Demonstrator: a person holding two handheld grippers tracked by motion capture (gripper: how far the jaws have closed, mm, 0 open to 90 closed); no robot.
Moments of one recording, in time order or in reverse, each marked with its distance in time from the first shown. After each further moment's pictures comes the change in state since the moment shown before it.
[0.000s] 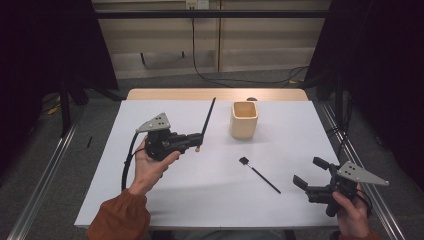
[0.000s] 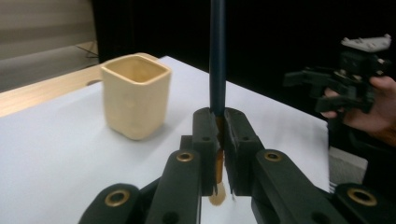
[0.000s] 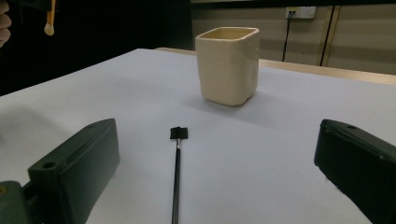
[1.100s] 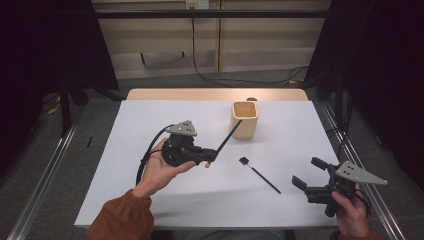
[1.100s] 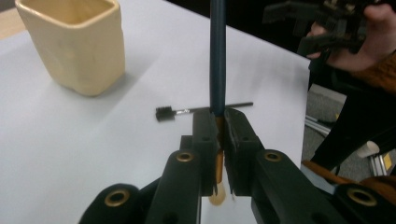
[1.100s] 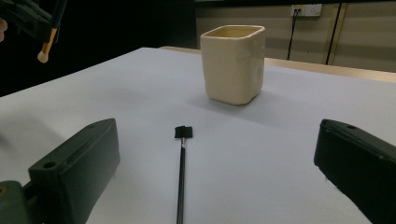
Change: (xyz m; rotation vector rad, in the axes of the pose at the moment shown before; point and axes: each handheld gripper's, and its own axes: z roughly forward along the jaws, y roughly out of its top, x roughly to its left) left arm -0.021 0.008 0.029 0.313 -0.070 0.012; right arm 0.001 0.000 0.002 0.003 0.018 0.003
